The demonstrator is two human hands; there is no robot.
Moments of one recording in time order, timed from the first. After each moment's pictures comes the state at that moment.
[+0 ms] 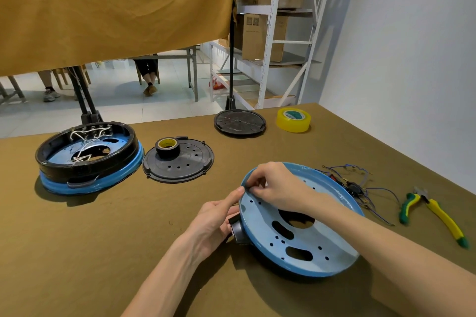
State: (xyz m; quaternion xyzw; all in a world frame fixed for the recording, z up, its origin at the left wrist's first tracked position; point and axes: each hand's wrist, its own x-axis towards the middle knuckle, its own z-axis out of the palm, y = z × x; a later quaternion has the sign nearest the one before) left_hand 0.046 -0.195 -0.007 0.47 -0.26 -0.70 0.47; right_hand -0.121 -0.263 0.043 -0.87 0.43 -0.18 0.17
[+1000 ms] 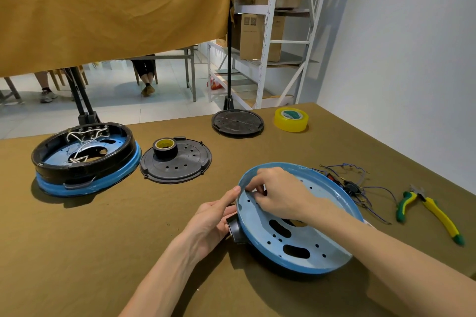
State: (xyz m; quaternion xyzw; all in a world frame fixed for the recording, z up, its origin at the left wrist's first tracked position) left_hand 0.050 -0.202 -0.018 0.49 -0.26 -0.69 0.47; right_hand -0.126 -0.249 0.043 -0.88 0.44 -0.16 0.09
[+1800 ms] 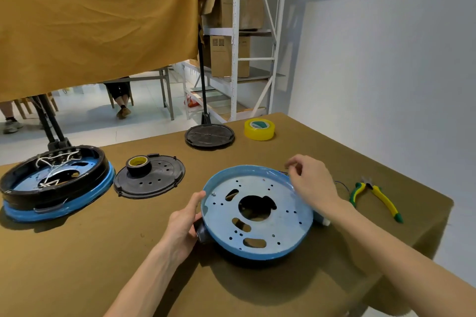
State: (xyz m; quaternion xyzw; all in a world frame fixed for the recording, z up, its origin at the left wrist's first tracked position) left_hand 0.035 -0.188 -0.006 0.54 -0.26 -0.62 0.50; right_hand -0.243 -0.233 0.052 -0.69 0.63 -0.36 0.03
